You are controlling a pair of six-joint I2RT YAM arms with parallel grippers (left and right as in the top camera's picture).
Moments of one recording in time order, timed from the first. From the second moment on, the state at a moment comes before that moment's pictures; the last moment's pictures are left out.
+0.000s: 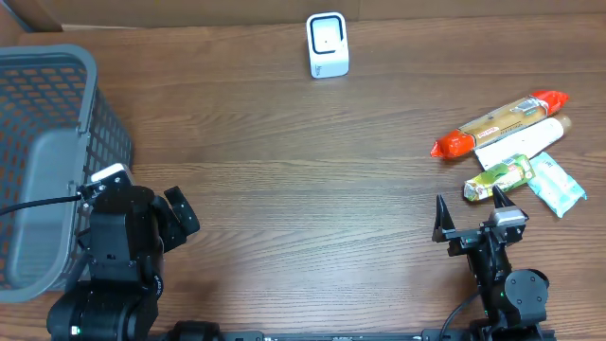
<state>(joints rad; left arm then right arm) -0.08 0.80 1.18 -1.21 -0.38 -0.44 0.14 0.01 0.02 -0.04 -0.02 0.04</state>
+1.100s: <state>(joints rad) -0.08 0.79 1.17 -1.18 -0.39 -0.44 0.14 0.01 0.02 -0.04 -0.02 0.04</state>
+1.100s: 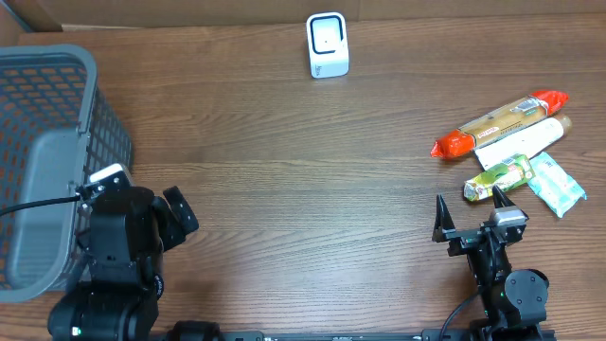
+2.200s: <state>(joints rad) 0.03 0.02 0.05 -0.10 -0.15 0.27 0.14 0.01 0.02 -0.04 -0.02 0.04</state>
